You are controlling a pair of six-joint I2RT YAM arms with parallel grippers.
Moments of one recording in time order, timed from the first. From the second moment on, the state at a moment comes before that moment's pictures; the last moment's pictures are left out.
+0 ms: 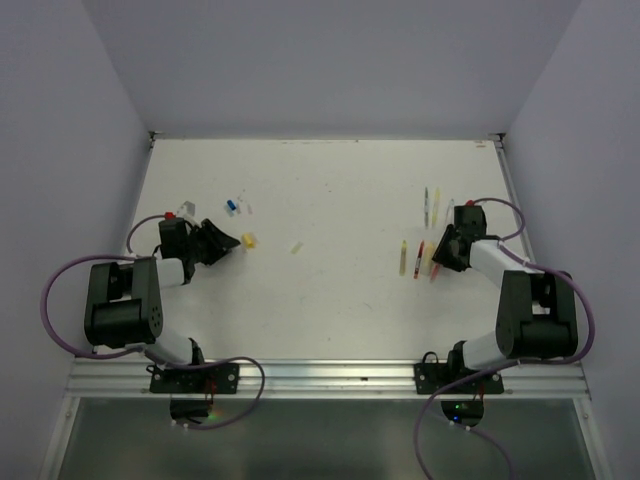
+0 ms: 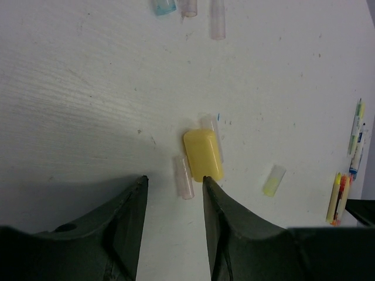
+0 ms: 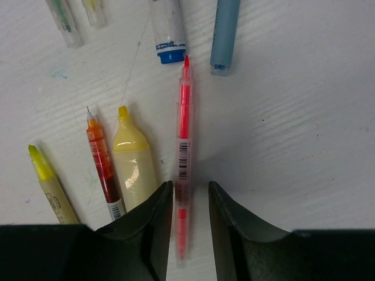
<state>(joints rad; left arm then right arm) 0.15 1.55 0.49 0.37 0.47 -0.60 -0.03 1.47 0.71 -0.29 0.09 0.44</state>
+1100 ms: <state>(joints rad) 0.14 0.93 0.30 0.35 0.65 -0.77 -0.03 1.08 0.74 -0.53 0.07 0.43</state>
